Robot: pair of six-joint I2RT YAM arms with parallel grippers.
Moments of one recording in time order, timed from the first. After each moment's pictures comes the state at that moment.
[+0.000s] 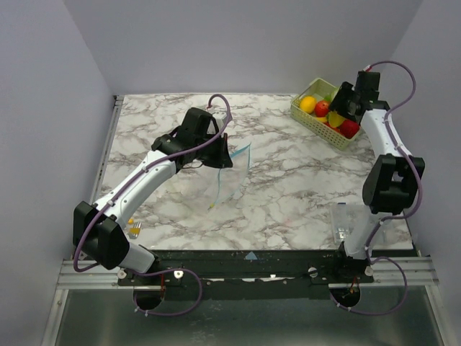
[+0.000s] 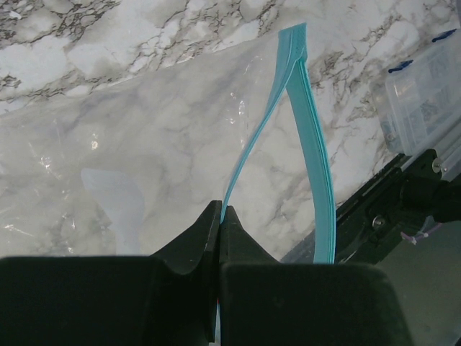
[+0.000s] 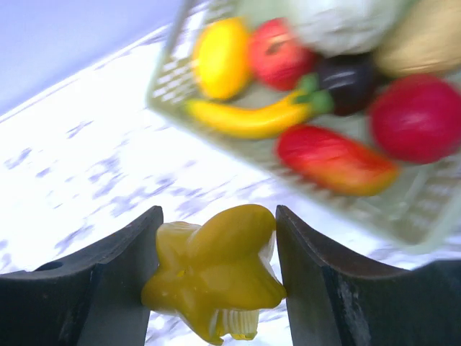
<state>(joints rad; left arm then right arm) -0.54 1.44 1.32 -0.63 0.37 -0.33 -0.09 1.88 1.67 -0.44 -0.03 0.37</state>
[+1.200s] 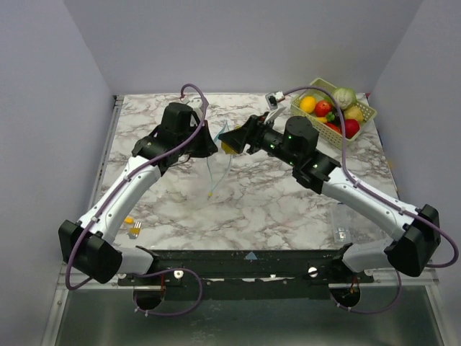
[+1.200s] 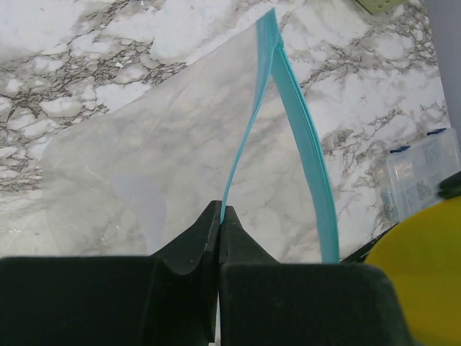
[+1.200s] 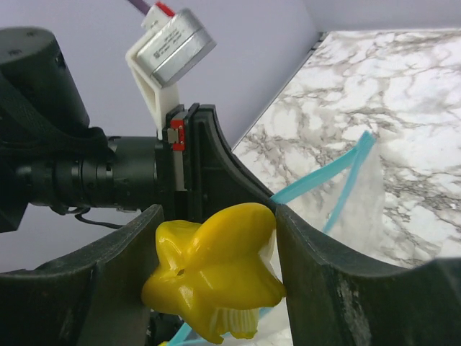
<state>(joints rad) -0.46 1.33 1.31 -0.59 0.22 -0.42 0.76 1.32 1.17 0.15 -0.14 0.59</state>
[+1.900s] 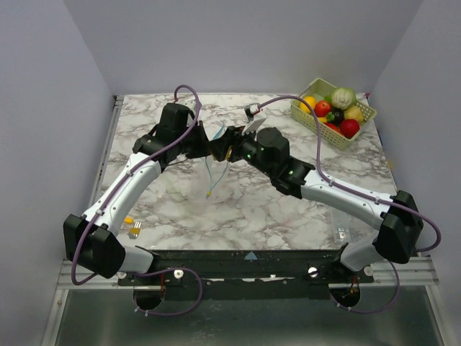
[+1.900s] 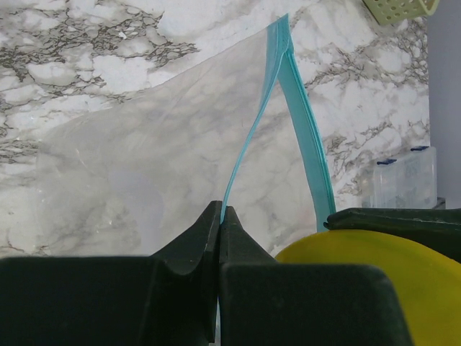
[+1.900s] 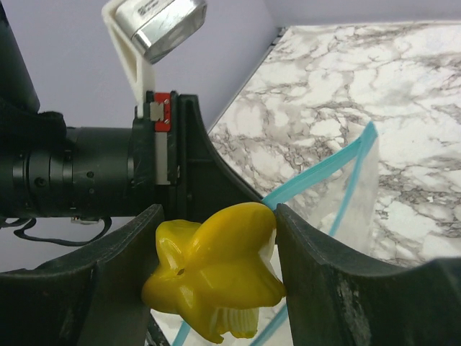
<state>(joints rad) -0.41 1.36 1.29 -0.59 0.26 -0.53 0.90 1.48 1.18 0.23 0.11 0.52</state>
